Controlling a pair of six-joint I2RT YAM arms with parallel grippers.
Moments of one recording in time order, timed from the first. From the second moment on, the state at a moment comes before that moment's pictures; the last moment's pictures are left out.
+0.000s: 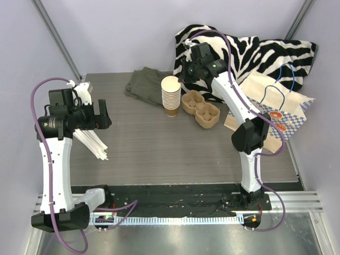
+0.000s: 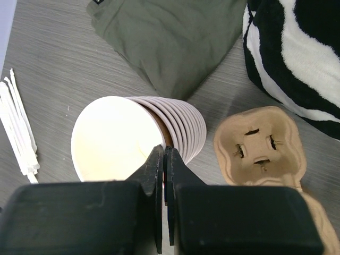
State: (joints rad) left arm 0.11 1.09 1.47 -1.18 0.25 0.02; right arm 0.46 2.10 2.26 -0.82 -0.12 0.29
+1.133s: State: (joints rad) left arm 0.11 1.09 1.46 -1.16 0.27 -0.05; right arm 0.39 1.90 2.32 -0.80 -0.31 0.36
